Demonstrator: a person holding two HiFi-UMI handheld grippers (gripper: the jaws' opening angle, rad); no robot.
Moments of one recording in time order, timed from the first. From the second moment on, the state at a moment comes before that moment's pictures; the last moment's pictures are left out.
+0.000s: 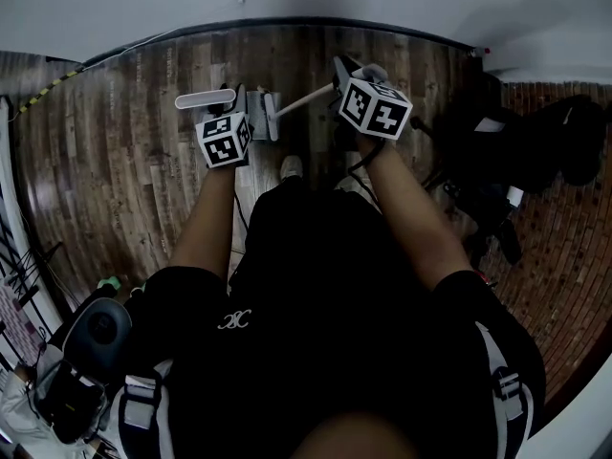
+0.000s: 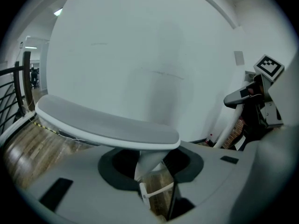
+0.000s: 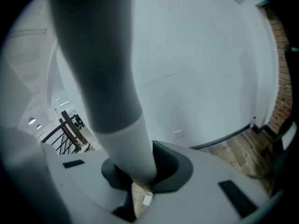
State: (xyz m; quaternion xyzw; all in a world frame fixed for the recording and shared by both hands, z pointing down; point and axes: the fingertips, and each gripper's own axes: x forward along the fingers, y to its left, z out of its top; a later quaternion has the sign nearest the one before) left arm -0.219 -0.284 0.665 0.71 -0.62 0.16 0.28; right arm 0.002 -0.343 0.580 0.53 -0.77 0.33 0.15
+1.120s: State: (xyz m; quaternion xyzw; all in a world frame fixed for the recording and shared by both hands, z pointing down) left arm -0.367 -0.260 0.622 0.53 -0.79 0.12 0.29; right arm 0.077 -0.361 0.544 0.59 -0.74 0.29 0.13
